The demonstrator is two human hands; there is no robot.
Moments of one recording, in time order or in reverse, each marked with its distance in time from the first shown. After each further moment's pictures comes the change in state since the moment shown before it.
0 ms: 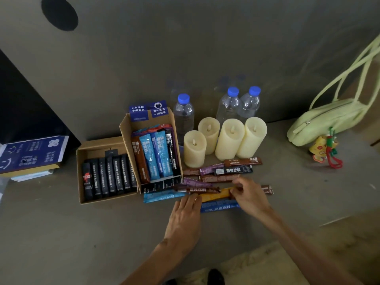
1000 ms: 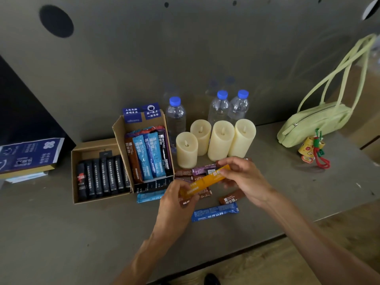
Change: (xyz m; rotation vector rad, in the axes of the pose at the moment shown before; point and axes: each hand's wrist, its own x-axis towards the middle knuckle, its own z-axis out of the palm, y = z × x) left_hand 0.010 0.025 -0.060 -0.692 0.241 -0.312; right_hand -0.009 -0.041 -0.061 0.923 -0.204 0.008
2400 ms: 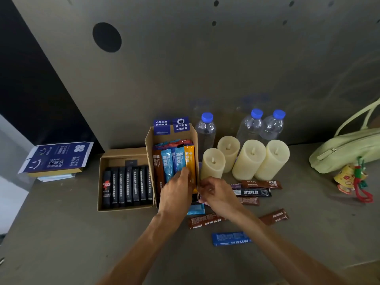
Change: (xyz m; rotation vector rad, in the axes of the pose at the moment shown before) left_hand 0.087 -0.023 -0.042 0.549 0.042 0.023; right_hand 0.061 0.019 0.108 -0.466 -0.129 -0.074
